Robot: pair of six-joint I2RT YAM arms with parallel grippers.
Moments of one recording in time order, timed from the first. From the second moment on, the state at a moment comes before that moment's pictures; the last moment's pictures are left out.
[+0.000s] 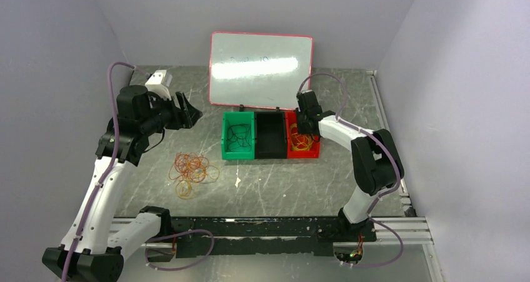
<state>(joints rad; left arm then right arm) -0.18 0.95 1.10 -0.58 0.29 -0.29 0.38 1.72 1.04 -0.25 0.19 0.17</state>
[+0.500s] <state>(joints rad) -0.18 0.94 1.10 -0.60 0.27 -0.28 0.38 1.58 1.10 -0.34 0.18 0.16</state>
